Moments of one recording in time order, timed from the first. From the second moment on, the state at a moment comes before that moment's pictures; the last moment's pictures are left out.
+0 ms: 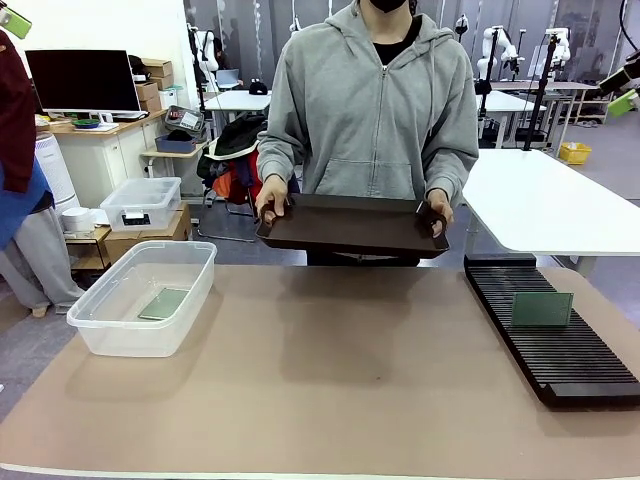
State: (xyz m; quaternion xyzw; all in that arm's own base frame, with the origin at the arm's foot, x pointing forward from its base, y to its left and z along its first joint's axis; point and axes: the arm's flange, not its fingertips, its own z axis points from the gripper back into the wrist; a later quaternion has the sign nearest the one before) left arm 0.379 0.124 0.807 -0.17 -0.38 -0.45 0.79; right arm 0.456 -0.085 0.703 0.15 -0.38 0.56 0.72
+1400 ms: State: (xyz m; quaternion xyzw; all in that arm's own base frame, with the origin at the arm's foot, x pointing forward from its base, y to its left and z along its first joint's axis) left arm 0.379 0.124 0.806 -0.17 -0.38 -0.45 0.79; right arm 0.362 -0.112 0.820 0.21 -0.31 0.52 0.77
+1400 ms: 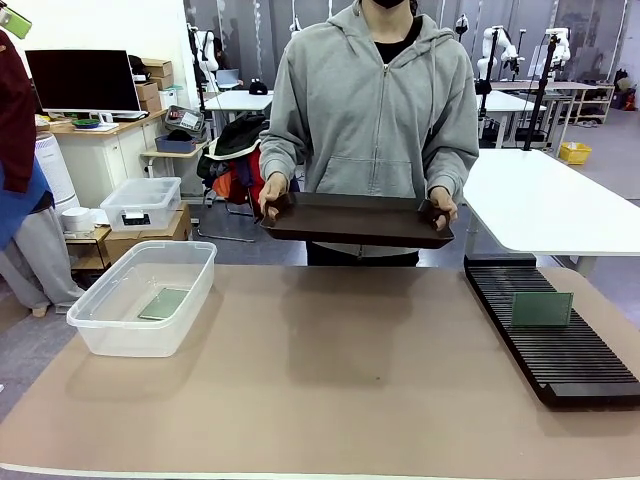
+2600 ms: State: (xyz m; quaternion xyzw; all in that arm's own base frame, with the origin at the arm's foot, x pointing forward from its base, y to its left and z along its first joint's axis) left arm 0.379 0.124 0.806 -0.17 -0.38 -0.45 0.79; right arm 0.358 -0.129 0.871 0.16 -0.36 0.52 0.76
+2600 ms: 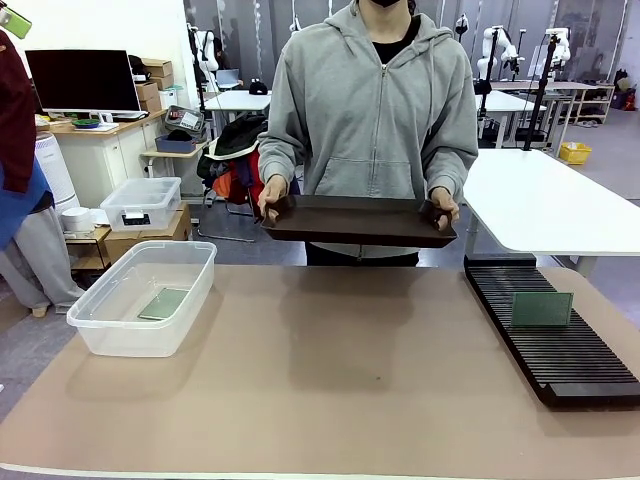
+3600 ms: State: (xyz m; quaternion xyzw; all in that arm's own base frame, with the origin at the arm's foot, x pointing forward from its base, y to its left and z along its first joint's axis) left arm 0.379 0.124 0.806 -0.17 -0.38 -0.45 0.79; right arm 0.359 -0.130 0.872 0.16 -0.36 0.52 0.76
